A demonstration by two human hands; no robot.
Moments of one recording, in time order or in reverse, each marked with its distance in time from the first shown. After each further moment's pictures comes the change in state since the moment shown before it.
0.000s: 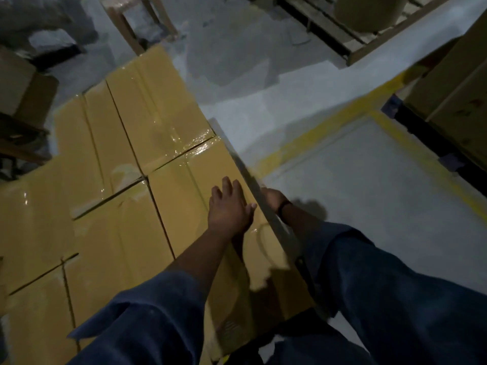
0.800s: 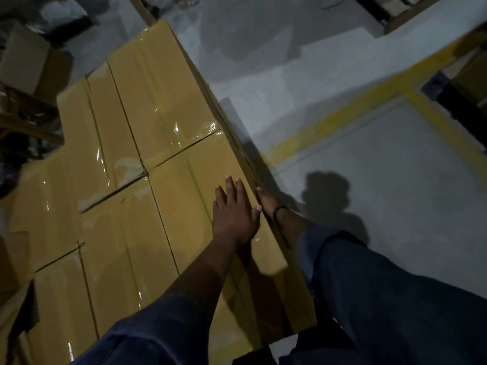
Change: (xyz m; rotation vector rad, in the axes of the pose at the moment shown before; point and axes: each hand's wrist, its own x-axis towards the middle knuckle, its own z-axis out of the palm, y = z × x) left_hand 0.013 0.010 0.013 -0.041 -0.051 -0.112; right_hand 0.034 -0.011 0.033 0.166 -0.162 0.064
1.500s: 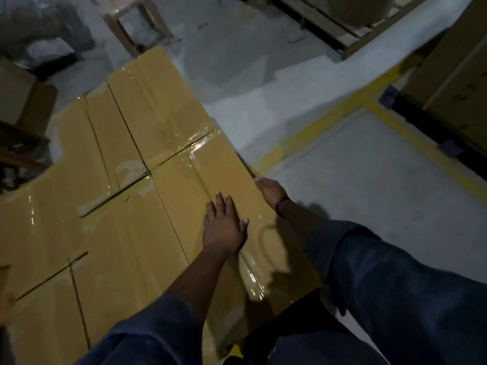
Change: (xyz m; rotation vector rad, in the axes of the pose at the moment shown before) left_hand -0.066 -0.061 0.032 0.018 0.019 0.086; right_hand -0.092 0.003 0.009 -0.012 0.260 -0.281
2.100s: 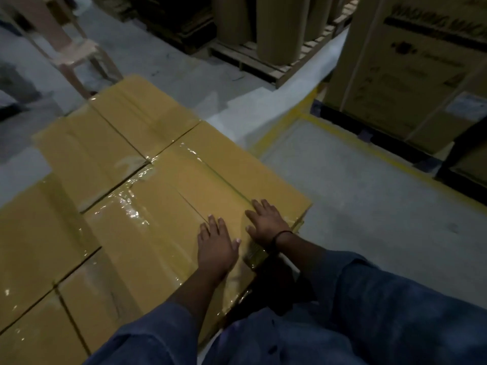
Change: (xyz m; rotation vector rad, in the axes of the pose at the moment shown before) left_hand -0.169 -0.113 0.067 0.046 -0.015 0.212; right_hand -0.225 0.104 0.135 -0.987 0.195 -0.229
